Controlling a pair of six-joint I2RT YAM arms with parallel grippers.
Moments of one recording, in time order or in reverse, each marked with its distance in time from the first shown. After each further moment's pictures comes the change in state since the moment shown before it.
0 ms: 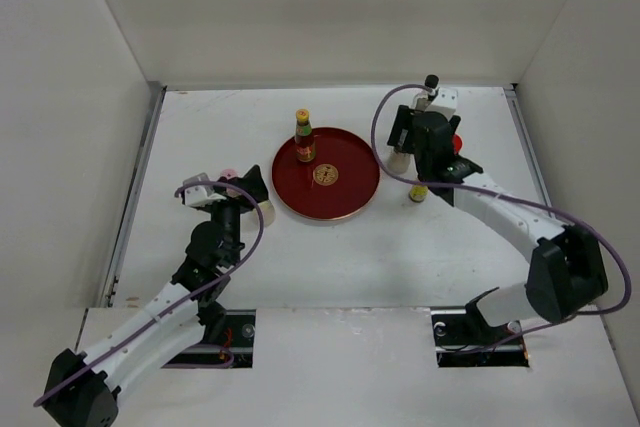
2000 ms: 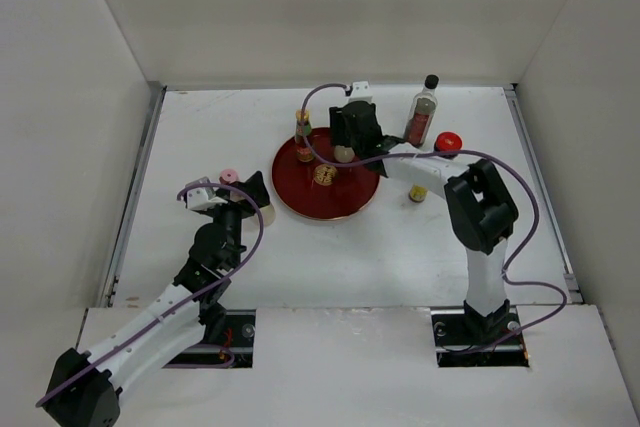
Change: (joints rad) left arm 0.016 -0.013 -0.066 -0.008 0.032 -0.076; right arm 0.132 0.600 0.464 0.032 -0.142 -0.109
